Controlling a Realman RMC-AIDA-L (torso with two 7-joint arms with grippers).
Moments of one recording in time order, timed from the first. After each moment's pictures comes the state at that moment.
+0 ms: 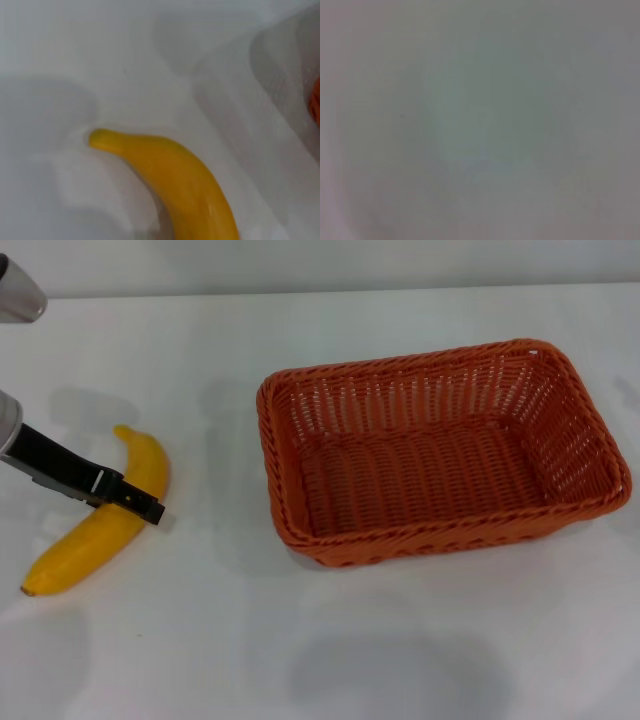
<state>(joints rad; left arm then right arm) -0.78 -1.96 -2.28 -0.79 2.69 -1.54 0.71 0.34 2.01 -0.58 -1.00 1.46 1.32 -1.46</state>
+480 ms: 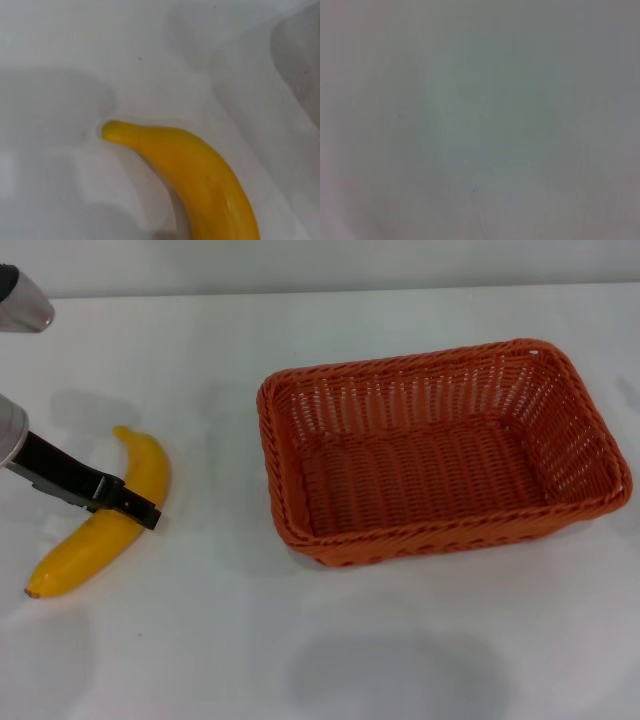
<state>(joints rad) -0.78 -1.98 -2.28 -0.79 2.74 -1.50 0.69 0.34 2.01 -0.57 -0.99 1.47 1.32 -1.46</state>
